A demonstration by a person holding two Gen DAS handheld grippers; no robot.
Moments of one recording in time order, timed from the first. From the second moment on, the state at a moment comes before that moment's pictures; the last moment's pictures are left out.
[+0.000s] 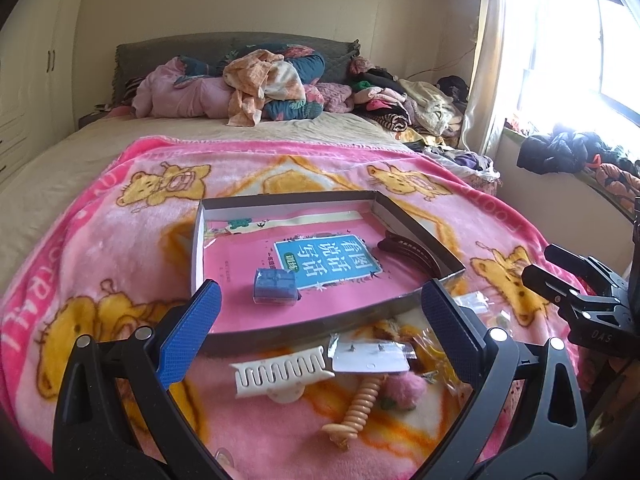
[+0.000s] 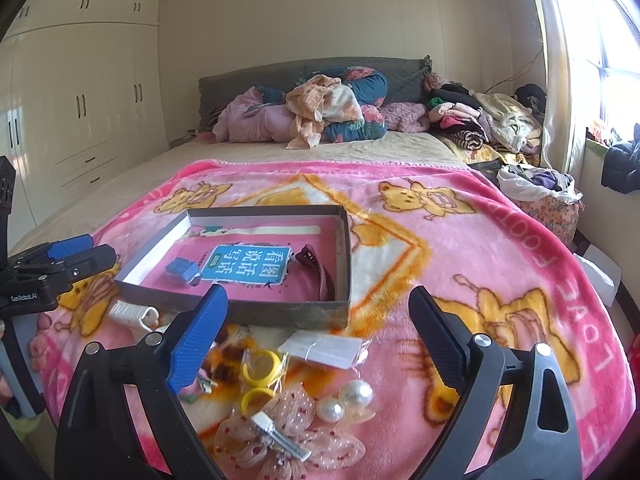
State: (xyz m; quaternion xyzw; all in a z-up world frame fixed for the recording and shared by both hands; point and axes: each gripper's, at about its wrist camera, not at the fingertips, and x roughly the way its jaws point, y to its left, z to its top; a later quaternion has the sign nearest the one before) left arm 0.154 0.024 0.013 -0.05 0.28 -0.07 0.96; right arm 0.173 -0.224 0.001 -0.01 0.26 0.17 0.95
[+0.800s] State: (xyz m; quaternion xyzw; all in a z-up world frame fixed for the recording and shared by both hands) left arm 0.119 0.019 -0.022 -0.01 0.32 -0.09 0.94; right arm 0.129 -0.224 -0.034 -0.02 0.31 0.17 0.93
